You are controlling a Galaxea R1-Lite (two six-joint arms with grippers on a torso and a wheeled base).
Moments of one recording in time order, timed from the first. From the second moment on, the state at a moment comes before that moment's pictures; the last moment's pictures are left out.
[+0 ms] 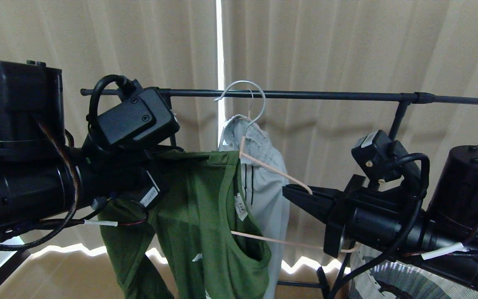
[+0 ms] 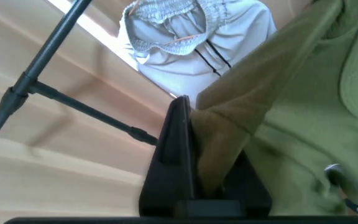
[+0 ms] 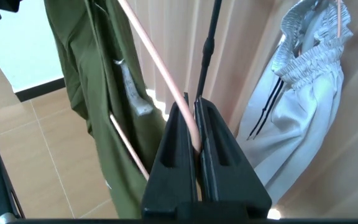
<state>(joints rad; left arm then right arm) -0.60 1.42 -0.95 -0.15 0.06 0.65 0.77 1.54 -0.60 -0.78 0.07 0.05</state>
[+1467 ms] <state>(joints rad) -0.58 1.46 -0.87 -0.54 0.42 0.46 0.76 1.59 -0.44 -0.96 -0.02 0.03</state>
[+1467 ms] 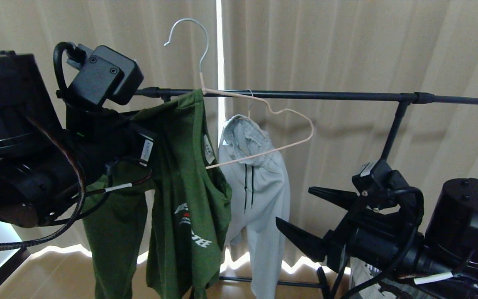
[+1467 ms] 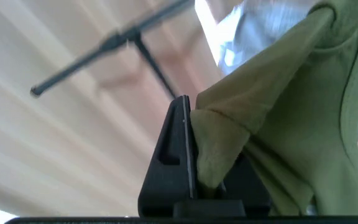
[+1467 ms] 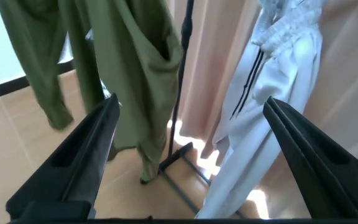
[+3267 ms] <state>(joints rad) -0.67 1.42 -0.86 -0.58 0.37 0.46 0.70 1.89 -0.48 -1.13 -0.11 0.03</state>
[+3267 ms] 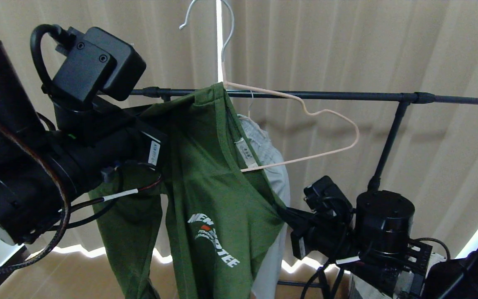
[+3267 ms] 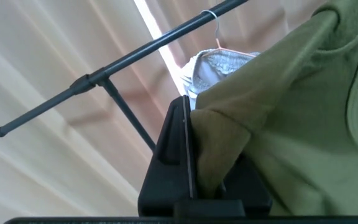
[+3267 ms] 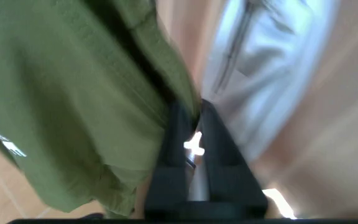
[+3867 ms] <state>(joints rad) -0.57 1.41 -0.74 -0.58 0.37 0.61 0.48 1.77 -0.54 -1.10 -0.13 -0.04</state>
